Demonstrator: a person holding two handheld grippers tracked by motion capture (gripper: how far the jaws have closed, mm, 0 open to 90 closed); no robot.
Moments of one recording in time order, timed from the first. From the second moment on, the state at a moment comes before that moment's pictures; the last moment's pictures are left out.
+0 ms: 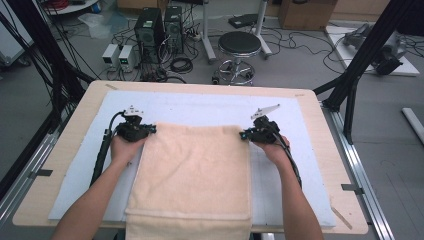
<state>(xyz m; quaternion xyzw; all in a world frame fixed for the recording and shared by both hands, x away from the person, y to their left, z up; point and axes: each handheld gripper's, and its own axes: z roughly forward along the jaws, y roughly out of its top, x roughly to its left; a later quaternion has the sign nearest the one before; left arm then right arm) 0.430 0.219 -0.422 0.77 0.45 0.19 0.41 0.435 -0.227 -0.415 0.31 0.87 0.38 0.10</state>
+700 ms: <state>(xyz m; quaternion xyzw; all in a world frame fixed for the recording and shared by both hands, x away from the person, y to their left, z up) 0.439 0.222 -0.391 0.79 0.40 0.18 0.42 0.448 -0.224 -0.395 0.32 0.87 0.35 0.15</state>
